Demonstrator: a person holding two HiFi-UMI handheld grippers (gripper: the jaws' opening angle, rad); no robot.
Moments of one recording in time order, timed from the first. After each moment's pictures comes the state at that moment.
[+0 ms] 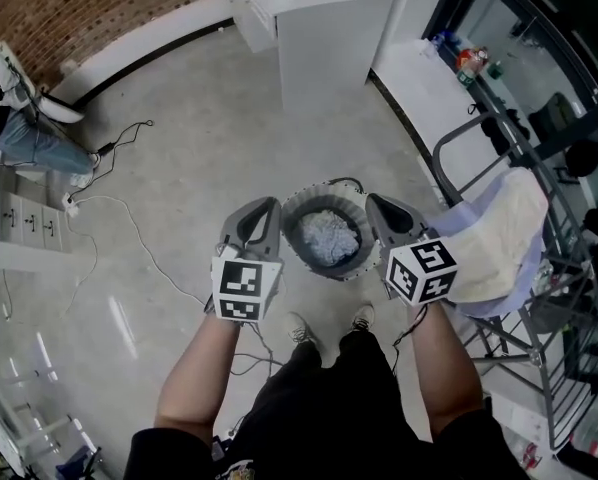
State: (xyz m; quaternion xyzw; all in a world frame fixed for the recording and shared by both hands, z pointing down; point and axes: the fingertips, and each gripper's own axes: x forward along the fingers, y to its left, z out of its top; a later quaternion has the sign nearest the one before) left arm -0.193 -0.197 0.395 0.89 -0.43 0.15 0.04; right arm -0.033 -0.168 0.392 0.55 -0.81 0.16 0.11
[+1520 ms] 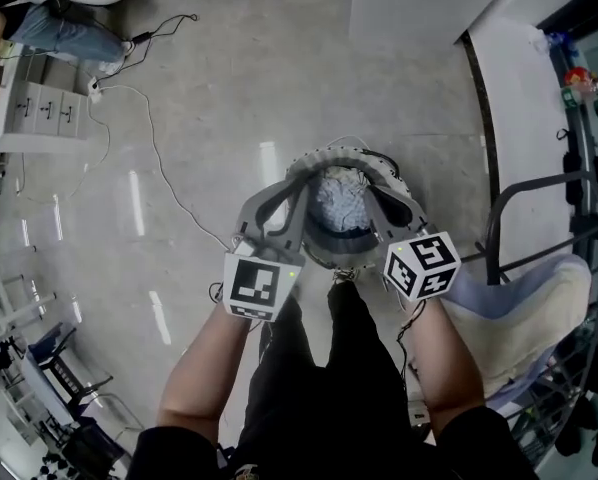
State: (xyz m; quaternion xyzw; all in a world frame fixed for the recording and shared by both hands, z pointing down) left arm -0.105 -0.276 0.519 0.83 -0.52 0.17 0.09; right arm -0.003 -0.281 0.586 0.37 -0.87 0.29 0.14
